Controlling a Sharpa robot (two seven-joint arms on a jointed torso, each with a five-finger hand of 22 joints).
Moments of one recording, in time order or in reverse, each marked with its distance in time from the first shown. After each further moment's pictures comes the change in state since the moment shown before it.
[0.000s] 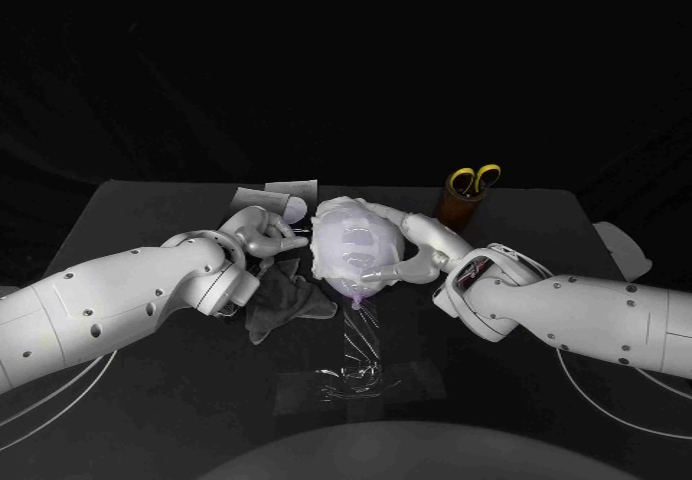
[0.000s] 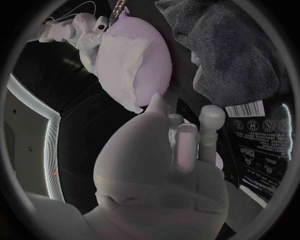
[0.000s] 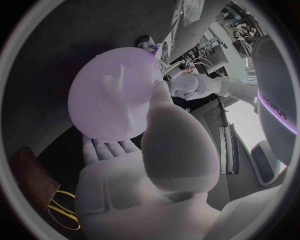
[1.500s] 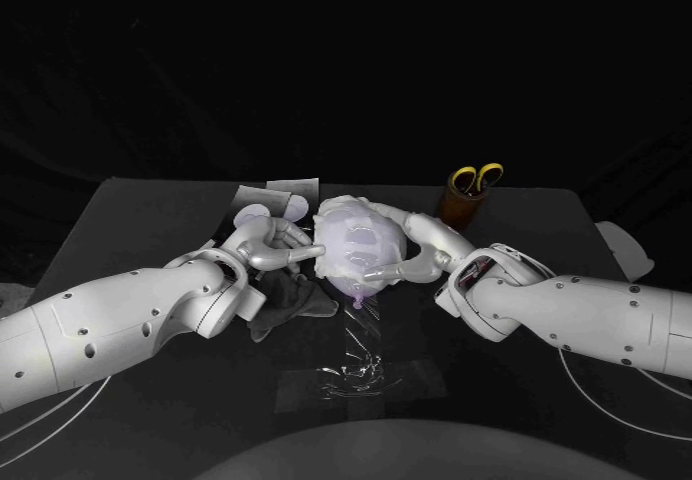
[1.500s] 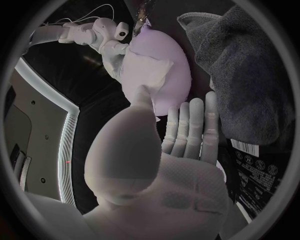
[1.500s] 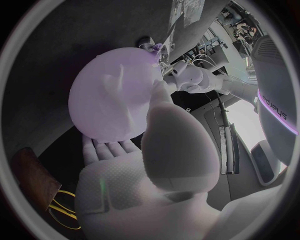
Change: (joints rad) left arm -0.058 -0.036 -0.016 0.061 0.079 -0.015 0.263; left_hand -0.228 -0.162 -0.172 0.000 0.000 -0.102 0.105 -0.222 -0.198 -0.244 0.144 -0.456 -0.536 -0.622 0.150 -0.336 -0.854 0.033 -0.235 0.131 -0.616 -0.515; right arm -0.003 -0.002 0.000 -0.001 0.002 0.000 0.001; right_hand 0.000 0.000 0.003 -0.003 0.000 0.002 0.003 0.002 -0.001 0.002 0.002 0.002 0.000 0.000 0.000 0.000 0.000 0.000 0.004 0.004 0.000 0.000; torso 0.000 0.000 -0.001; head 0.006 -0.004
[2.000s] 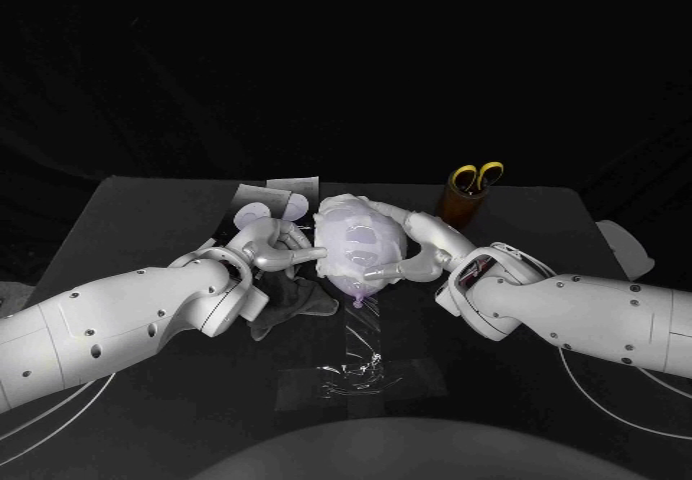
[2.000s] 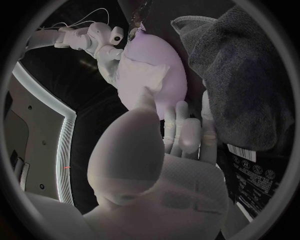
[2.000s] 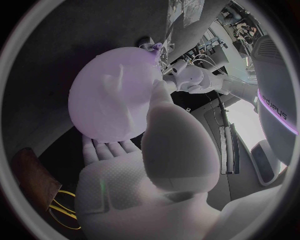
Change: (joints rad) left arm -0.001 0.013 0.001 0.001 -0.052 -0.003 -0.061; left_hand 0.069 0.077 0.004 0.002 0.000 0.023 -0.015 0.193 0.061 0.053 -0.061 0.170 0.074 0.404 -0.059 0.335 0.541 -0.001 0.109 -0.064 0.307 0.232; right arm 0.000 0.000 0.000 0.001 0.001 0.000 0.000; right_hand 0.000 0.000 0.000 0.000 0.000 0.000 0.000 -0.002 0.000 0.000 0.000 0.003 0.000 0.000 0.000 0.000 0.000 0.000 0.000 0.000 0.000 0.000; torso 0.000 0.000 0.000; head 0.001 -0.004
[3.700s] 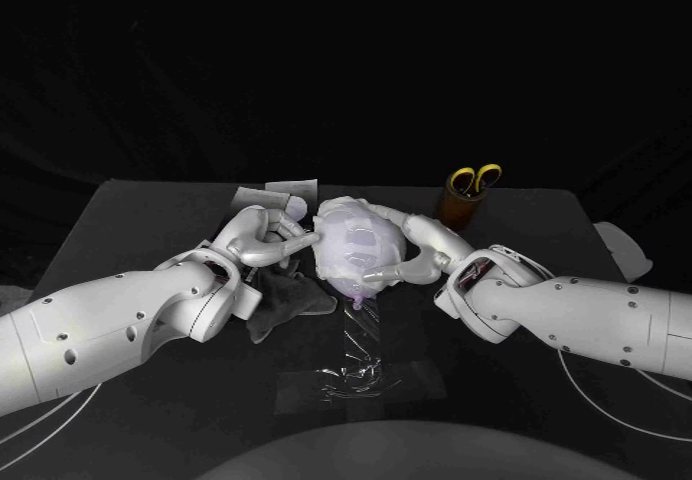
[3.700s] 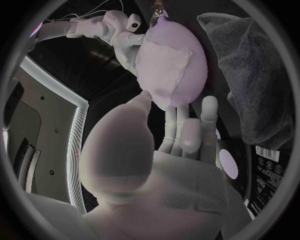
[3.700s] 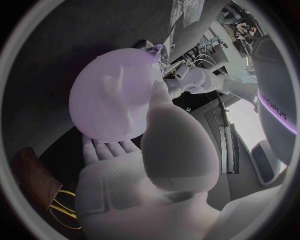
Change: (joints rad) left arm -0.002 -0.055 0.013 0.055 0.105 -0.040 0.172; left_hand -0.181 -0.147 0.350 -0.002 0.001 -0.032 0.015 0.003 -0.085 -0.032 0.018 -0.030 -0.024 0.002 0.010 -0.002 -0.032 0.000 -0.101 0.015 0.127 0.122; right arm -0.002 -0.001 0.000 -0.001 0.002 0.000 0.000; right_hand 0.000 0.011 0.003 0.003 0.000 0.003 -0.003 0.000 0.000 -0.002 -0.002 0.000 0.000 0.000 0.000 0.000 0.000 0.000 0.000 0.000 0.000 0.000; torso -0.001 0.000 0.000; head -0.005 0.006
